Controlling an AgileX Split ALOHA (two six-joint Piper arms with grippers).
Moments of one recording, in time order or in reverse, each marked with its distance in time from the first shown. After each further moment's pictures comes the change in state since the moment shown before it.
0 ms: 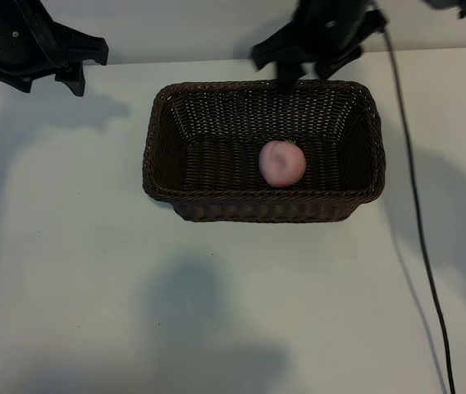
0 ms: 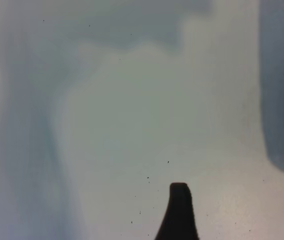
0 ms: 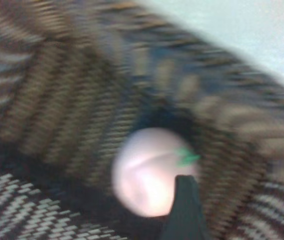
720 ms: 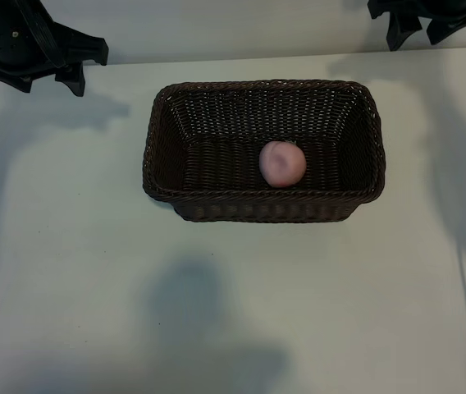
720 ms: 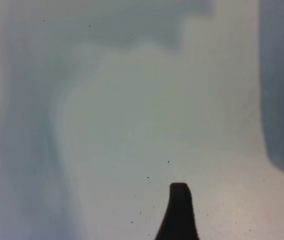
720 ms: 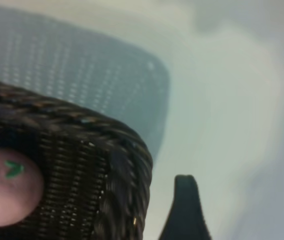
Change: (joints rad) left arm 0.000 0.000 0.000 0.001 0.001 0.000; right arm -0.244 -0.062 0.045 -0.020 0.001 -0.052
